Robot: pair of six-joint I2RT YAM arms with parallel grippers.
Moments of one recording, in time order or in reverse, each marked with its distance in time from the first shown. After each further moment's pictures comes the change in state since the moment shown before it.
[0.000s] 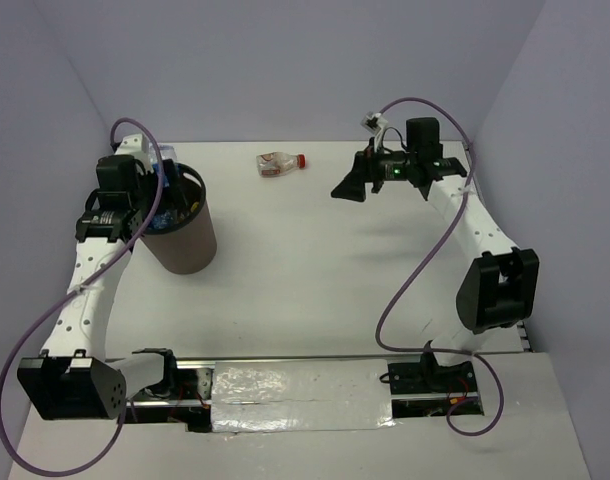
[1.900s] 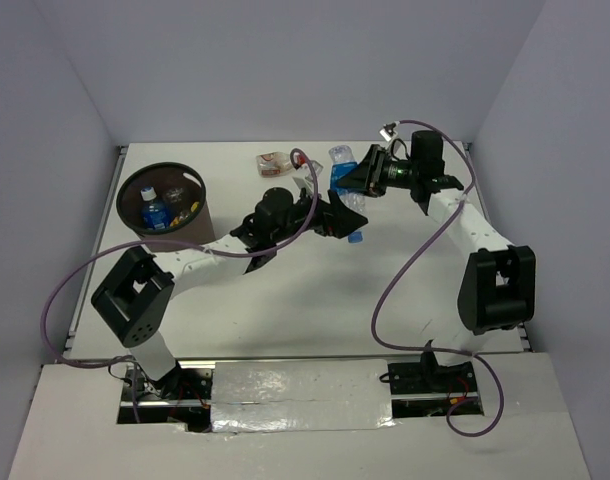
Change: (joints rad) left arm -0.802 0.509 -0.081 1.069 0.283 -0.489; right arm -0.025 0.020 -0.152 0.280 0.096 0.691
